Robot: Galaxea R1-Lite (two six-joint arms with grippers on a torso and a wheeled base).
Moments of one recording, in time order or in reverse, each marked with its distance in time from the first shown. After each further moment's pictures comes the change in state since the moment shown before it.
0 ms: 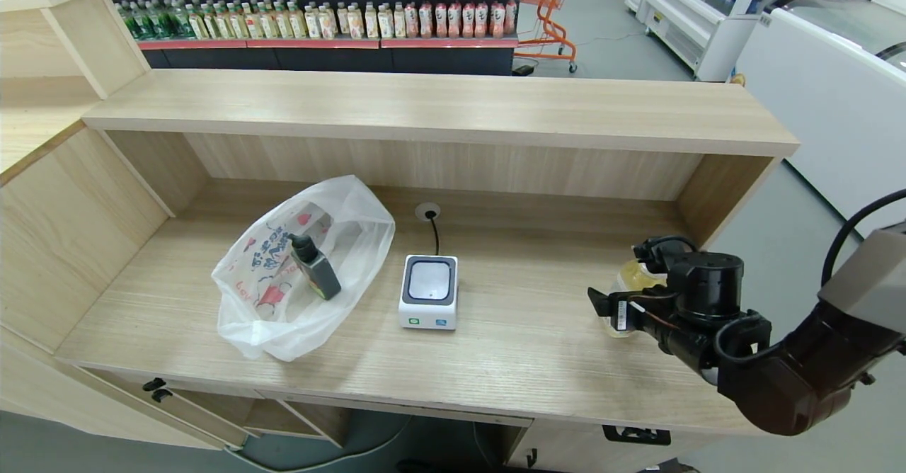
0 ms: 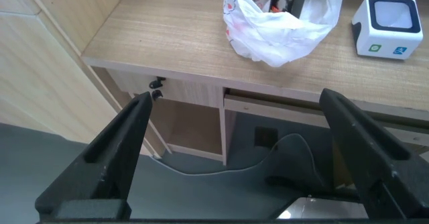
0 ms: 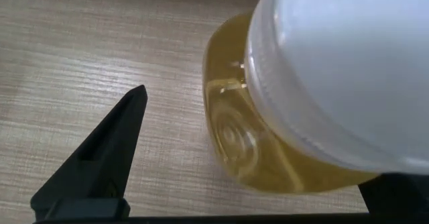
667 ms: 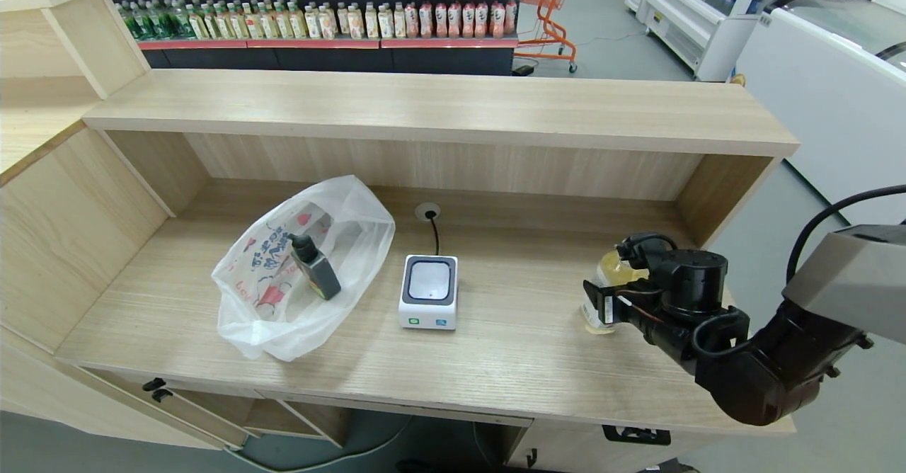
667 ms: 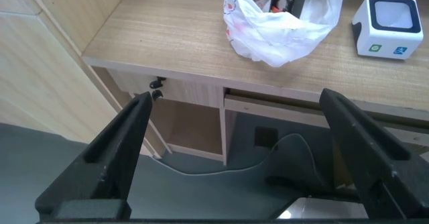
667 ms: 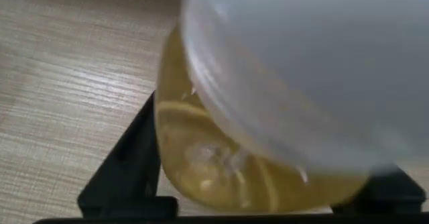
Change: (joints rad) left arm 0.000 0.000 0.000 0.000 0.000 0.000; right arm -0.002 0.078 -0.061 -0.083 0.037 -0.091
